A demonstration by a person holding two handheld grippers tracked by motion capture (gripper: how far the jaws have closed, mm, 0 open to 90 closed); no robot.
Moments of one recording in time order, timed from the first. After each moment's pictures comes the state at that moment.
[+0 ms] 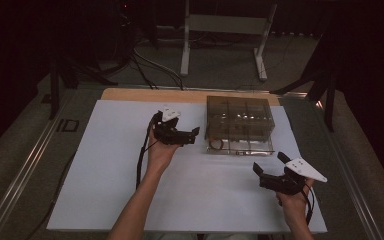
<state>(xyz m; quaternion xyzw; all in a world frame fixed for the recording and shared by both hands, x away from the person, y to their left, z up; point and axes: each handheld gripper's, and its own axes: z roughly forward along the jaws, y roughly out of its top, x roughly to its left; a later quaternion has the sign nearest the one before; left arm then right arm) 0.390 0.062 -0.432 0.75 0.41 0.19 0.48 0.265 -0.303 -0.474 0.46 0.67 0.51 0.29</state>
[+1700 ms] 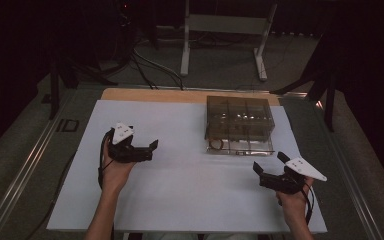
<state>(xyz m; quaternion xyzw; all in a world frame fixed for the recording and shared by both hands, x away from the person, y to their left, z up) 0.329 0.173 -0.440 0.73 0.42 0.26 0.47 0.267 -0.305 -0.476 0.46 0.67 0.51 0.29</state>
